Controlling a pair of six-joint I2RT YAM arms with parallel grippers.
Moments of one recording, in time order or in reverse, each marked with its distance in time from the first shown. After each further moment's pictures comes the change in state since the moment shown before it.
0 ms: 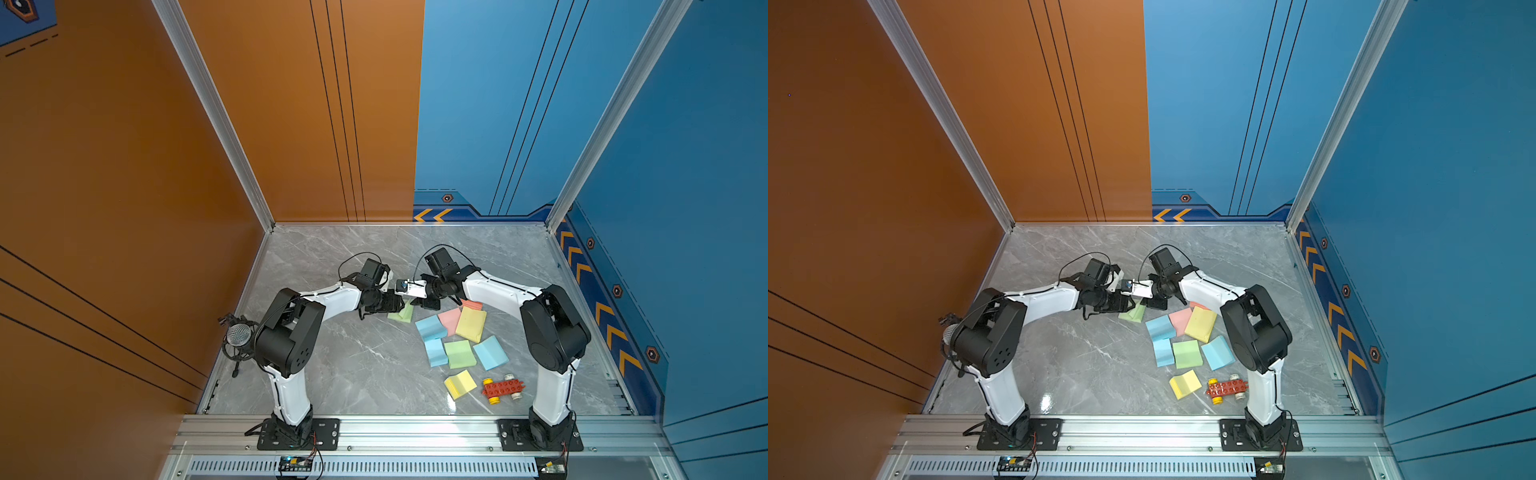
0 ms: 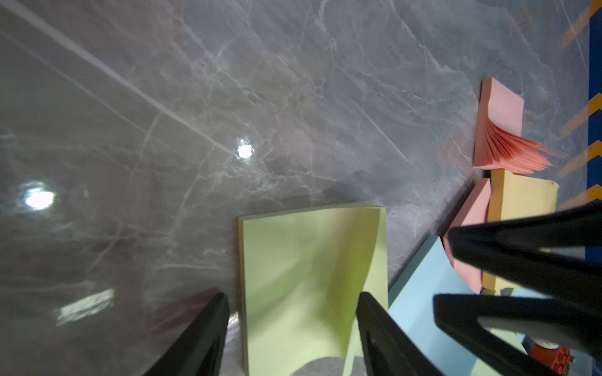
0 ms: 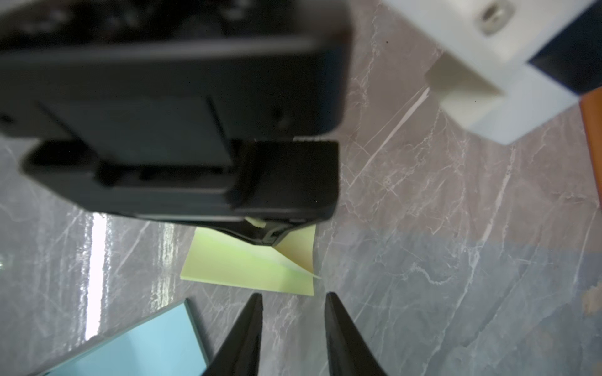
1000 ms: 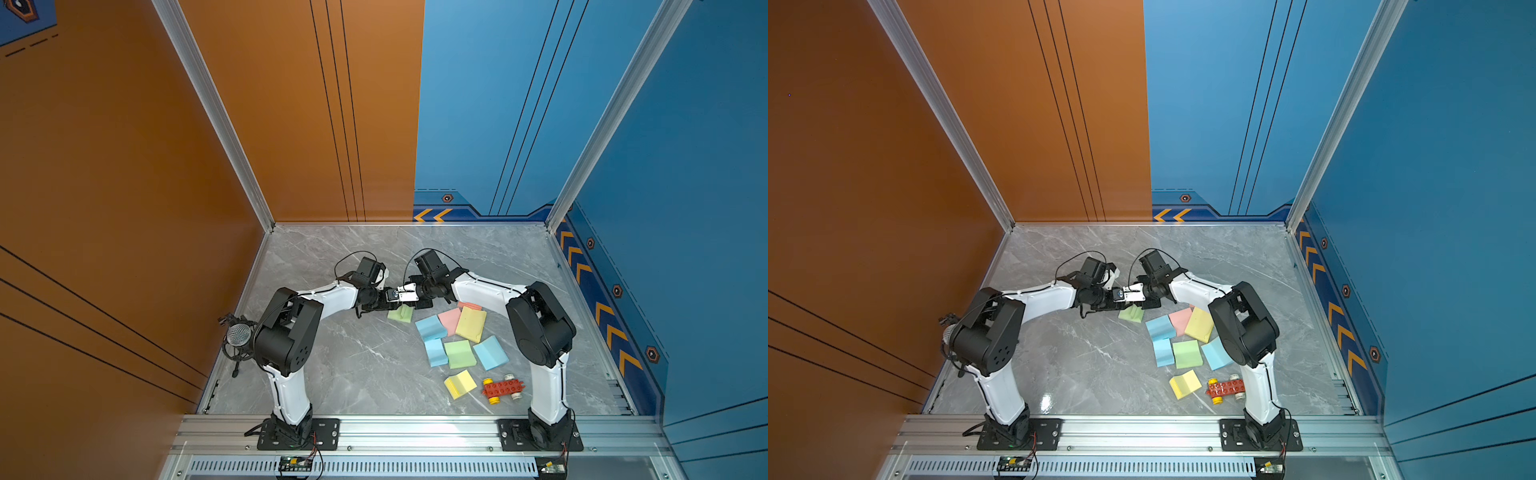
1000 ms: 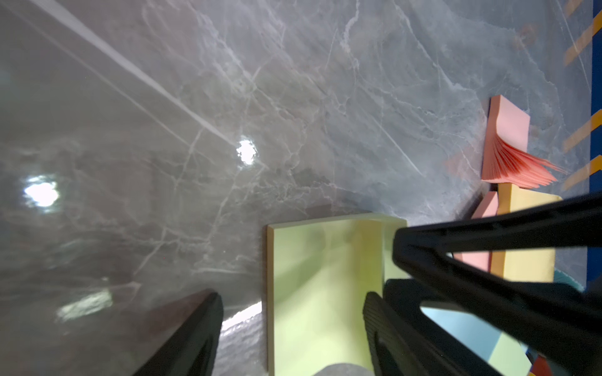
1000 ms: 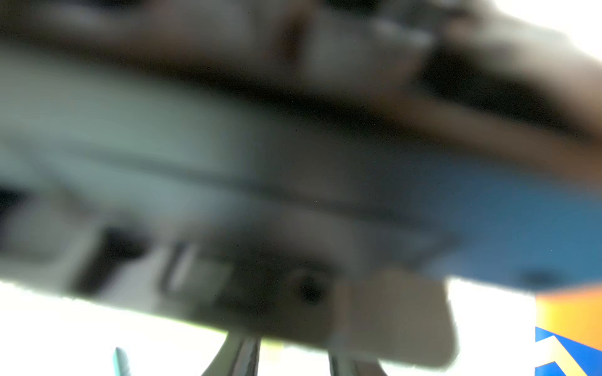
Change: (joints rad) left arm 0.038 0.002 0.000 0.002 0.001 0.002; right arm 0.052 0.071 0.046 0.072 0.052 -0.183
